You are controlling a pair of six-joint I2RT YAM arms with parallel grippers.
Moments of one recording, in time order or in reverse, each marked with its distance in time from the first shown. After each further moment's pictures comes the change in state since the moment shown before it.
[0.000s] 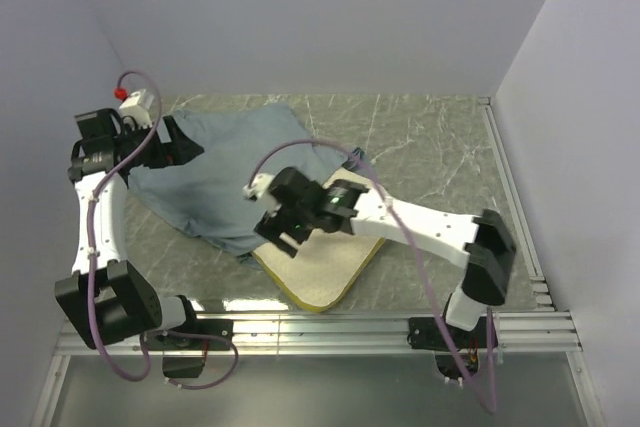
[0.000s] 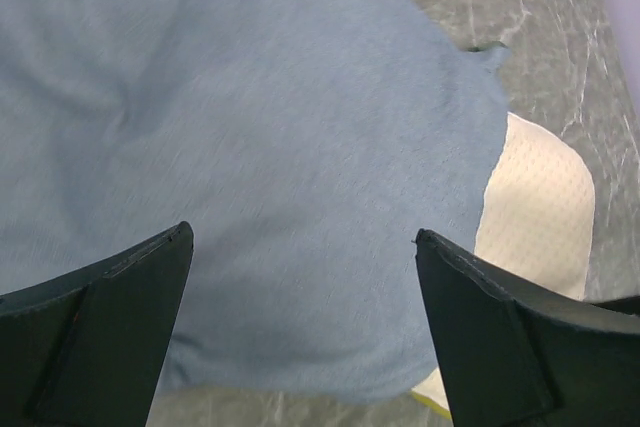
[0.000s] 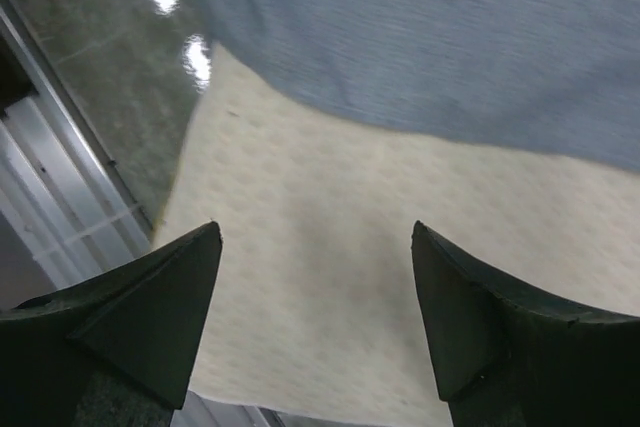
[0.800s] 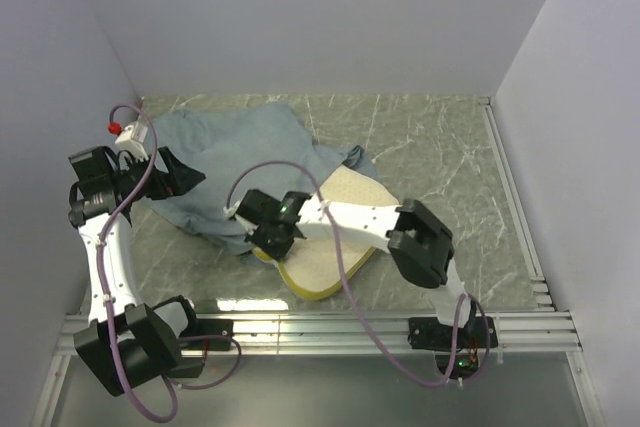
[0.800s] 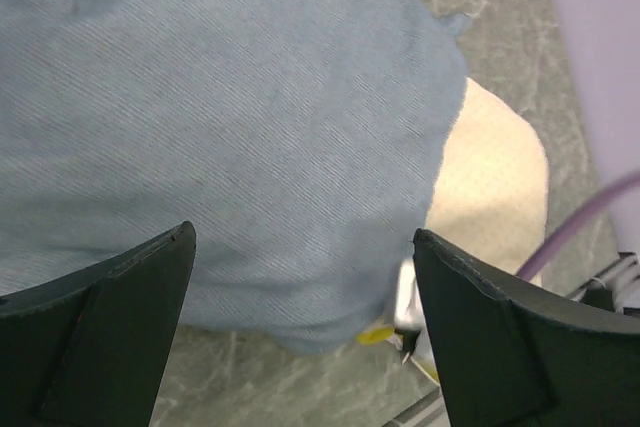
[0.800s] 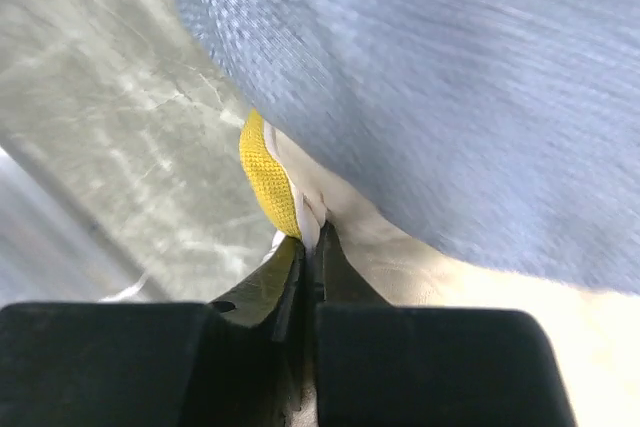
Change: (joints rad) left arm 0.146 -0.258 -0.264 -0.019 0.124 -0.030; right arm 0.115 0.458 0.212 -0.066 0.019 0.125
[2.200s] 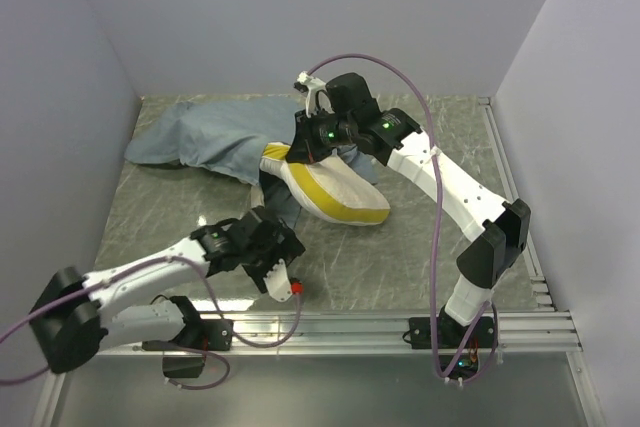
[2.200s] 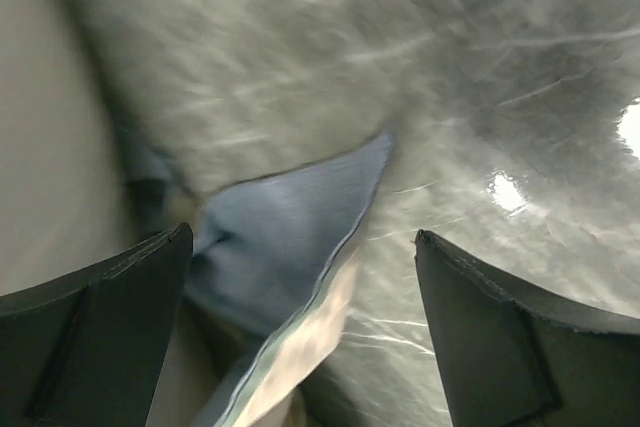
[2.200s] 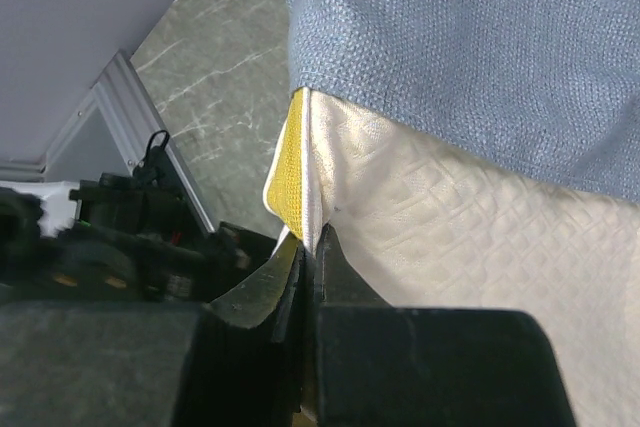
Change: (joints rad) left arm -1.294 -0.012 -0.320 0.042 -0.678 1.624; right arm -0.471 -0.359 0.153 0.097 -0.462 0.160
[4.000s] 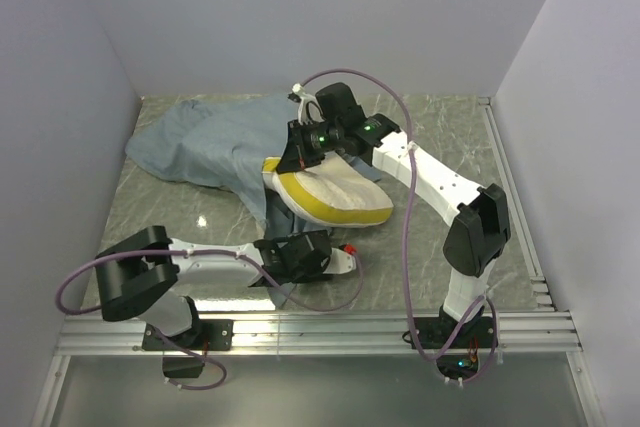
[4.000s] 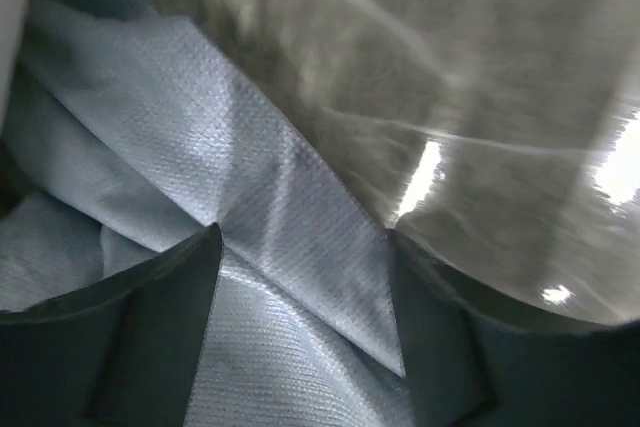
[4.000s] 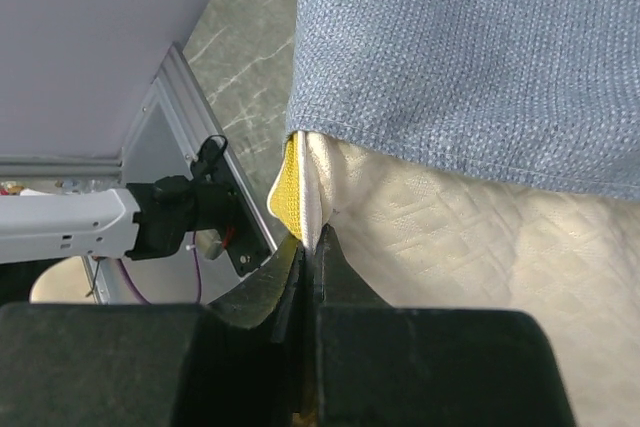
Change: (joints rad) left arm -0.336 0.436 0.068 0.407 -0.513 -1.117; right arm -0.021 0.104 -0.061 0.110 -0.147 0.151
